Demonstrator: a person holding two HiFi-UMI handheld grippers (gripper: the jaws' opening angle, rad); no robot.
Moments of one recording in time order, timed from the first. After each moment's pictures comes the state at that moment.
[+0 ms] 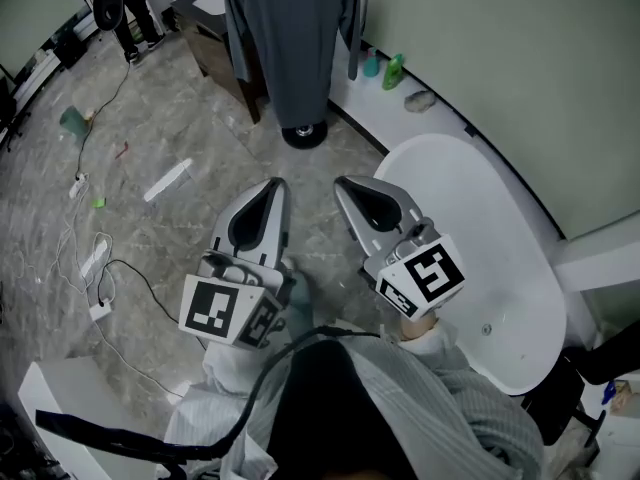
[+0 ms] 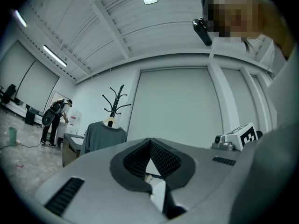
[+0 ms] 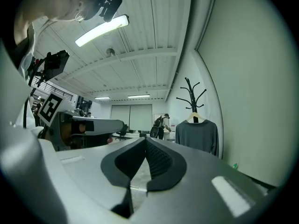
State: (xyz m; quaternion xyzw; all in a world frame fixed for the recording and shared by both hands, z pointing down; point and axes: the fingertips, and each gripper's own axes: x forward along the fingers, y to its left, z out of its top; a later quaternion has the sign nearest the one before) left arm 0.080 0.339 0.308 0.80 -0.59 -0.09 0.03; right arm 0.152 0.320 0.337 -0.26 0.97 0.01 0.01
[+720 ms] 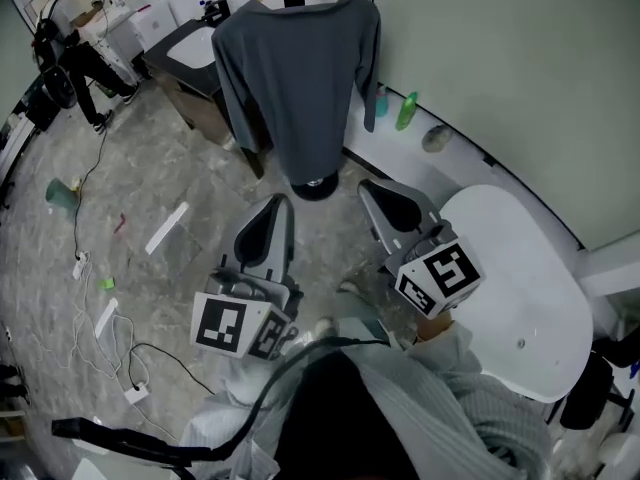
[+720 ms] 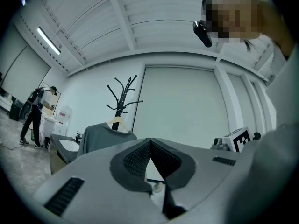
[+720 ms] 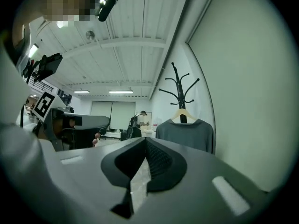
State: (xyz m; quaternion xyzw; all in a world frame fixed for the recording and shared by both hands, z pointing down) left arm -0.104 0.068 0.294 0.84 -0.54 -0.10 0.03; right arm -0.001 0.038 0.328 -0.36 0.93 0.01 0.00
